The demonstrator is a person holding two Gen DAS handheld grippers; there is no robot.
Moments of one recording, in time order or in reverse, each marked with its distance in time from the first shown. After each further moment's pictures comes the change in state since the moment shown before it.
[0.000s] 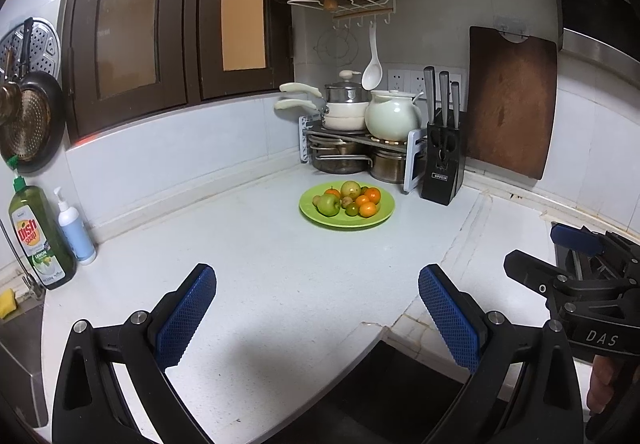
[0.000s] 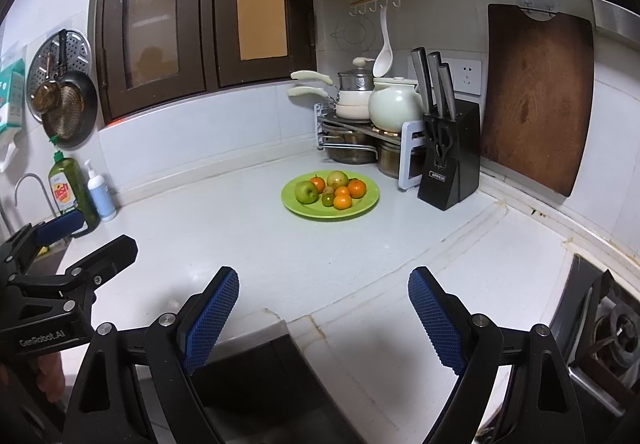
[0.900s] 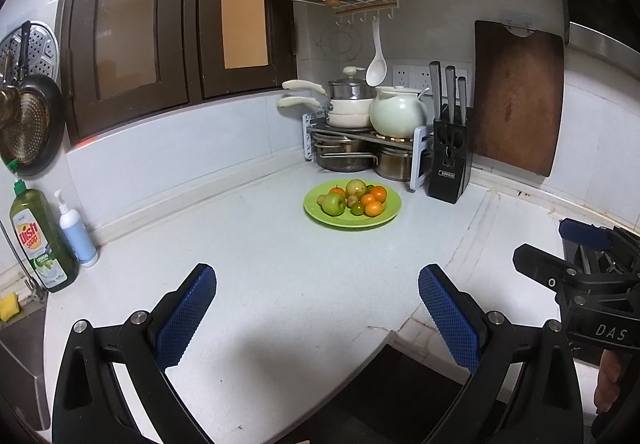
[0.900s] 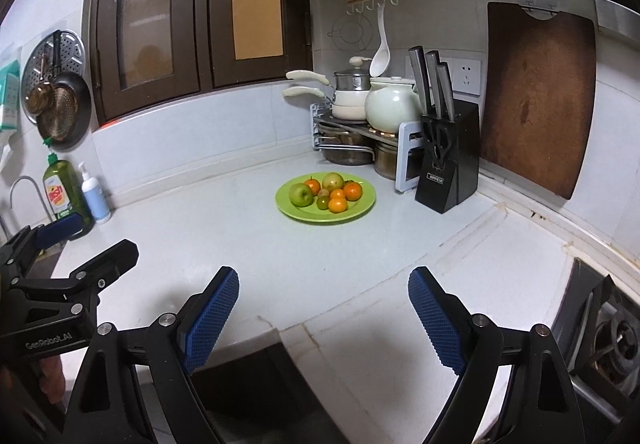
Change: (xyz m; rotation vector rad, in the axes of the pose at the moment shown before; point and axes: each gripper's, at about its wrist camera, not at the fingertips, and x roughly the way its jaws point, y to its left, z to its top) left arm 0.011 -0.002 0.002 0.010 0.002 0.025; right arm 0.007 -0.006 0.003 0.004 0.001 -0.008
